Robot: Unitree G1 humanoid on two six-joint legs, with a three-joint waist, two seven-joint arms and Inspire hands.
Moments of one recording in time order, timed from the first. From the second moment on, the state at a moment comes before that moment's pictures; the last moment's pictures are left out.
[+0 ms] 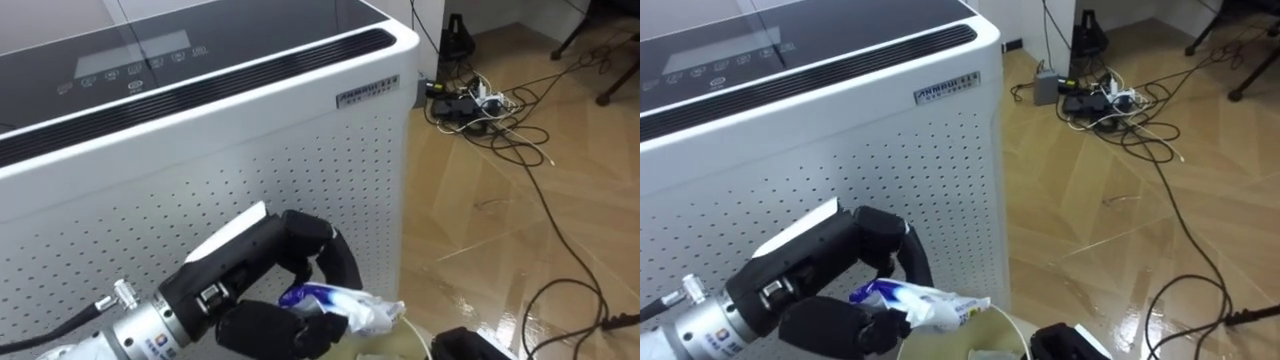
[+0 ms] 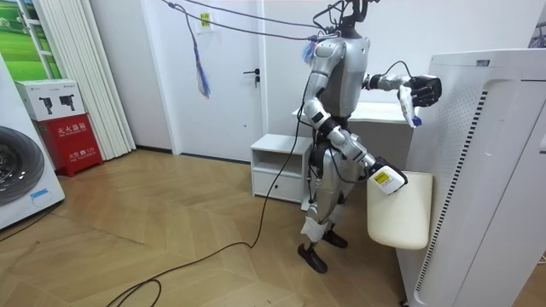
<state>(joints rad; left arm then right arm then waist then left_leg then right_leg) 0.07 0.51 -0.14 -0.31 -0.20 -0.13 -0.53 0.07 -0.44 0.25 0.45 0.20 -0.03 0.22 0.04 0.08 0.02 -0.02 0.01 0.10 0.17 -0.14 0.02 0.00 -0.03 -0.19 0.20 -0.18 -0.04</state>
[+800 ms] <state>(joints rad) 0.01 0.37 -0.36 0.12 -0.07 -0.15 -0.37 -0.05 -0.34 0.35 0.59 0.21 -0.05 0.19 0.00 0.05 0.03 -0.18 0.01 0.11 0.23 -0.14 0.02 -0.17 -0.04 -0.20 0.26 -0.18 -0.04</state>
